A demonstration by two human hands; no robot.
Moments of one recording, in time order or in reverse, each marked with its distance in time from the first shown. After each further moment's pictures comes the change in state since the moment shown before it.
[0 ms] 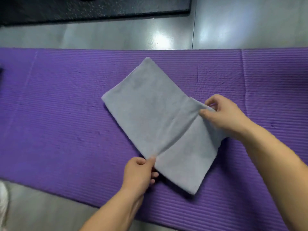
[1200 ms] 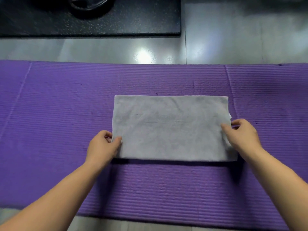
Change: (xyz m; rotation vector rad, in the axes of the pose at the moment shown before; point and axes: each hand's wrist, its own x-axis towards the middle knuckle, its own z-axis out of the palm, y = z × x) left_hand 0.099 0.071 -0.127 0.536 0.130 0.532; right_hand -0.049 0.041 0.022 0.042 0.475 0.359
